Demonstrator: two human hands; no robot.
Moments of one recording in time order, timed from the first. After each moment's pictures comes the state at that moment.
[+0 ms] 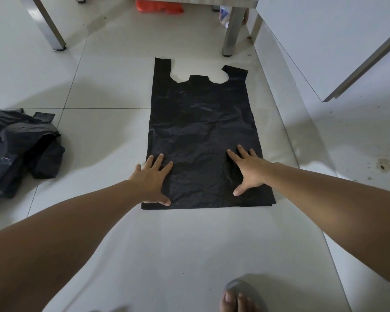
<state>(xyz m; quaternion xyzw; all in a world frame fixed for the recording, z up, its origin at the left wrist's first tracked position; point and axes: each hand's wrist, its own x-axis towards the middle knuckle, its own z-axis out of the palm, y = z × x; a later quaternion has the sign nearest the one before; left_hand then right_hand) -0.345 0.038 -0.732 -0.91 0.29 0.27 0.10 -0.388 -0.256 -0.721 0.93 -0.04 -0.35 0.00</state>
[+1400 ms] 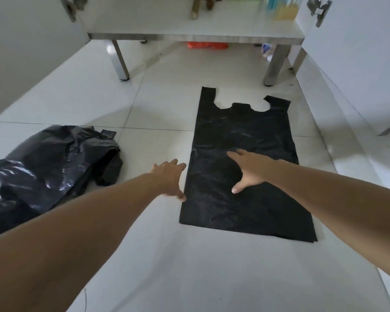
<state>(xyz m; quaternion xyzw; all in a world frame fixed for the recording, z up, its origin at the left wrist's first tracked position) -0.309 0.084 -0.673 -0.94 0.21 0.26 0.05 -0.317 -0.166 -0.663 0.95 0.08 -0.30 0.00</state>
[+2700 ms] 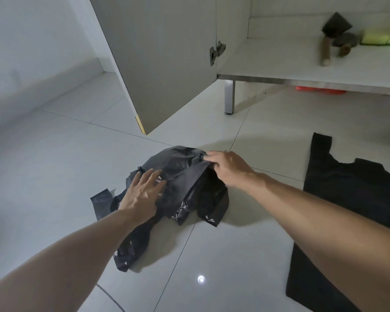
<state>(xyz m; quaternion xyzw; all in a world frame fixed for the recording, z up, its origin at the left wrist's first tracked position) -0.322 0.407 -0.655 -1.00 0.05 -0.02 0.06 -0.202 0.167 -0.631 0.92 0.29 -0.06 -0.26</state>
